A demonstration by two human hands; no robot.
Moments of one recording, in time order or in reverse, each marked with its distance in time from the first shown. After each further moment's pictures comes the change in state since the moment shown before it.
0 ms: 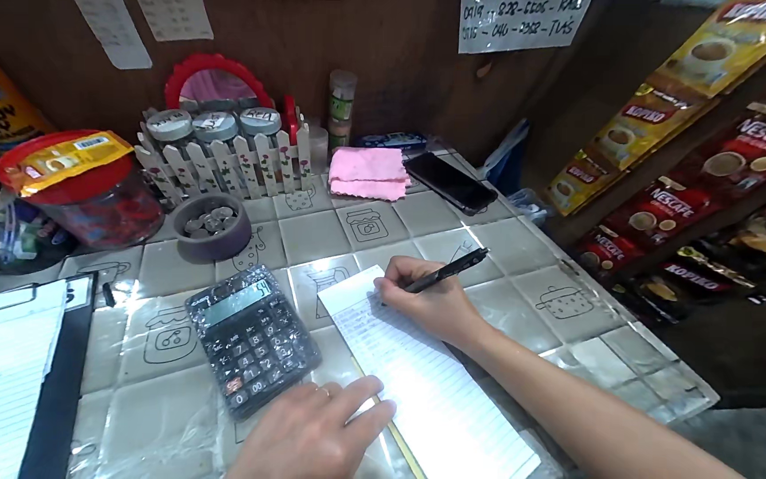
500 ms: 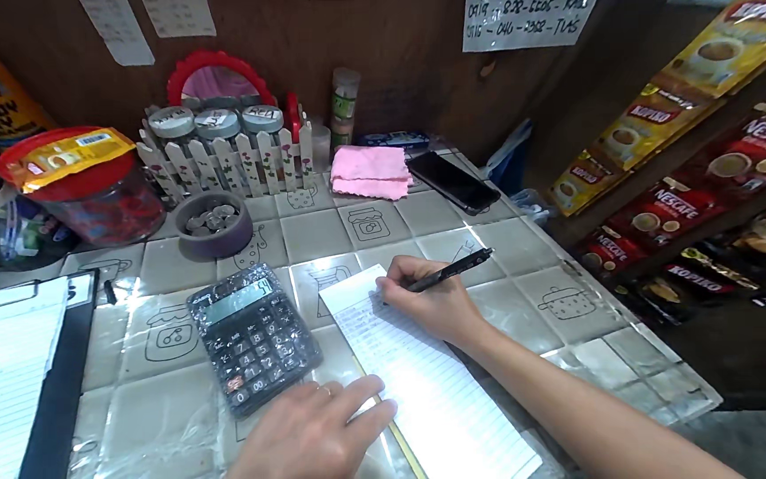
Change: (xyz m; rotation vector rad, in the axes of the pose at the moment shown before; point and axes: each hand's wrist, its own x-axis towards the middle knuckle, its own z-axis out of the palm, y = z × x) left_hand 0.000 -0.001 0.001 0.005 0.001 0.010; right_hand 0.000 0.000 0.001 -0.010 0.020 -0.022
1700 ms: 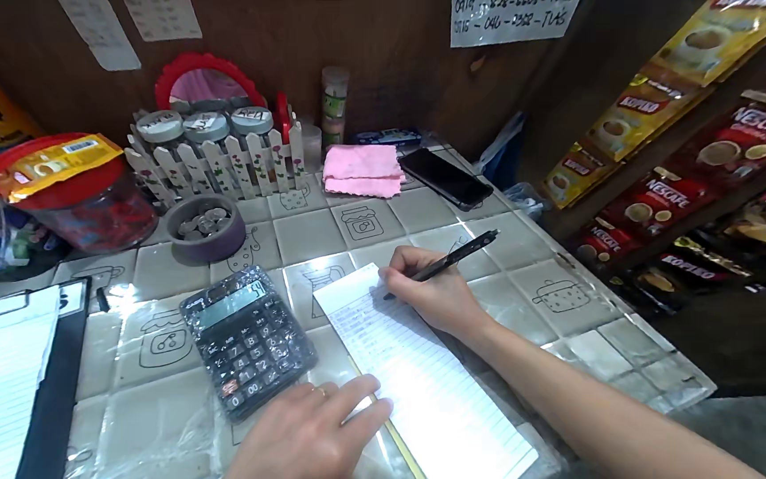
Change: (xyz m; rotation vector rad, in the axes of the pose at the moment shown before) left_hand 0.000 0.001 -0.001 0.003 -0.004 -0.008; right_hand 0.001 0.003 -0.005 0.140 0.013 0.056
